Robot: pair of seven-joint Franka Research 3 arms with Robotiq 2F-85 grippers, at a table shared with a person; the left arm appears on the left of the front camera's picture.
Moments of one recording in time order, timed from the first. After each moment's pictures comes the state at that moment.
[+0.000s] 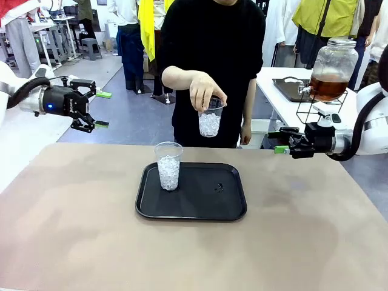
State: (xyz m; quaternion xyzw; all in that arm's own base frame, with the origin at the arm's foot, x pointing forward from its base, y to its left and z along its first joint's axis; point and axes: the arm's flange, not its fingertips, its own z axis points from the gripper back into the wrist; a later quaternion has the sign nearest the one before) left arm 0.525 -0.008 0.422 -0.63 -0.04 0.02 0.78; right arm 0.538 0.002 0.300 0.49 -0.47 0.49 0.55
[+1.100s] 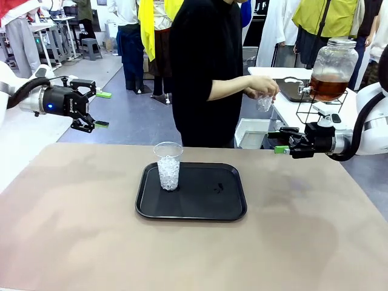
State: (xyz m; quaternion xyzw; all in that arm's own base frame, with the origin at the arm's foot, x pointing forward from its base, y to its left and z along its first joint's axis) left arm 0.525 -0.008 0.422 -0.63 -0.04 0.02 0.78; right arm 0.538 0.002 0.300 0.49 -0.47 0.49 0.55
